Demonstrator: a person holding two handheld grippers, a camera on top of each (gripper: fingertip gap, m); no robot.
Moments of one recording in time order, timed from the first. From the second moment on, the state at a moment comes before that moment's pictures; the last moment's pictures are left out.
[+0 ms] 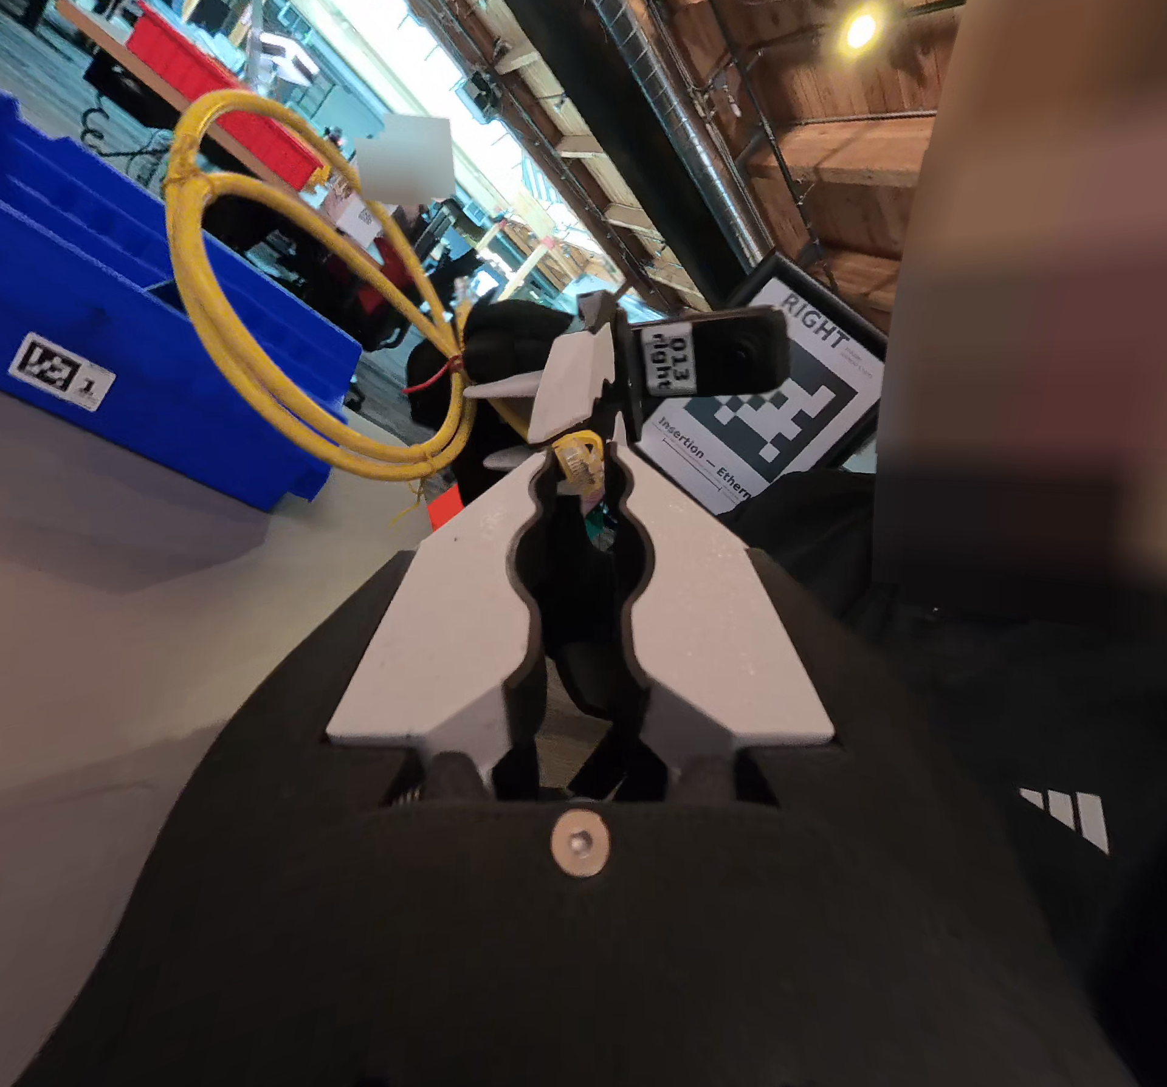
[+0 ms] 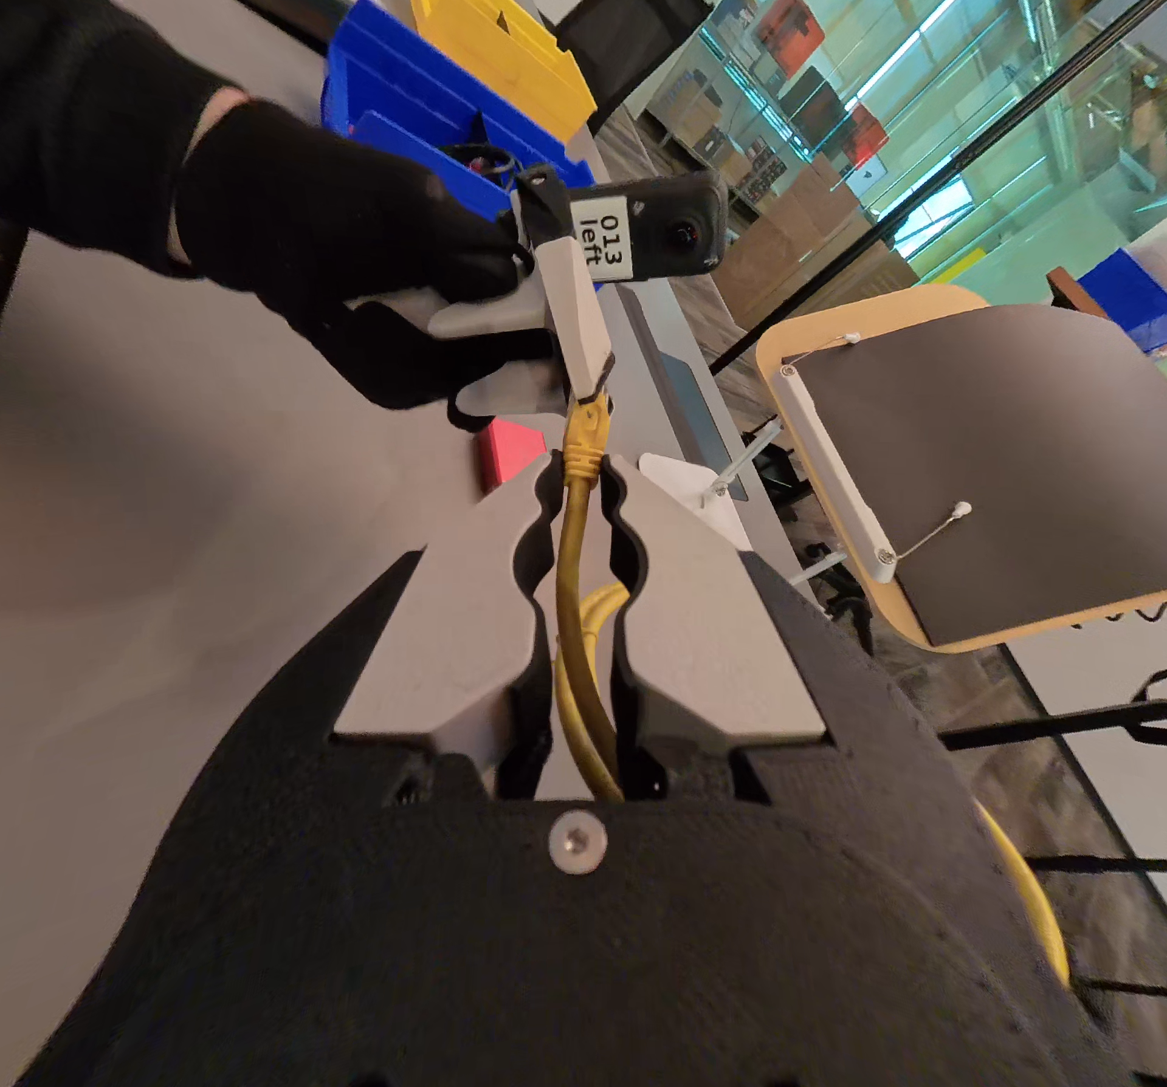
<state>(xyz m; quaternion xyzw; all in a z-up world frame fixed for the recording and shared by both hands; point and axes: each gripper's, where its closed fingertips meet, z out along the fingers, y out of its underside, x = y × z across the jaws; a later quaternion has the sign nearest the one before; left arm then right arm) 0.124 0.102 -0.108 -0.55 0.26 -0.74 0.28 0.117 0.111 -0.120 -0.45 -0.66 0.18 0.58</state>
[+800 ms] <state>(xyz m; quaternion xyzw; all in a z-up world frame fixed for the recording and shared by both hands) 0.114 0.105 -0.107 -0.47 0.26 -0.77 0.34 0.118 0.101 -0.105 -0.44 -0.60 0.28 0.61</state>
